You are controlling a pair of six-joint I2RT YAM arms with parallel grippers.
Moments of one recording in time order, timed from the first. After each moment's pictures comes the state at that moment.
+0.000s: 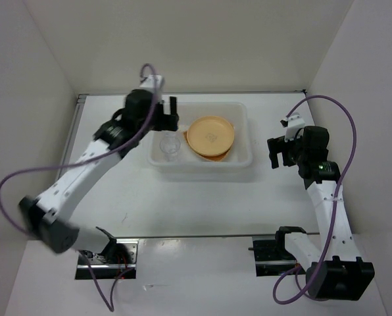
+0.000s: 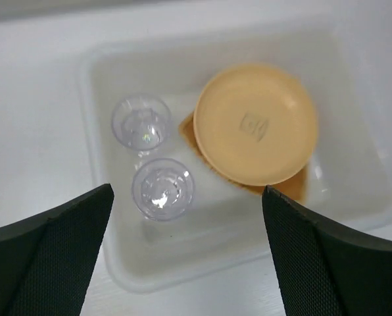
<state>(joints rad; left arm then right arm) -0.55 1.56 1.57 -0.59 -0.24 -0.25 -0.07 0.93 0.93 -0.61 -0.18 -0.29</state>
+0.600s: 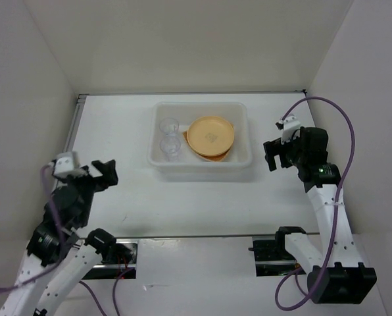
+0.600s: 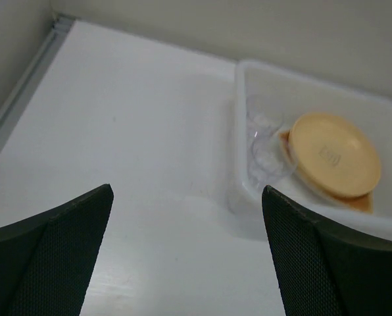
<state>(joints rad) -0.48 0.40 0.77 -0.55 -0.53 -0.33 -0.04 0.91 0.93 -0.63 -0.24 -0.34</state>
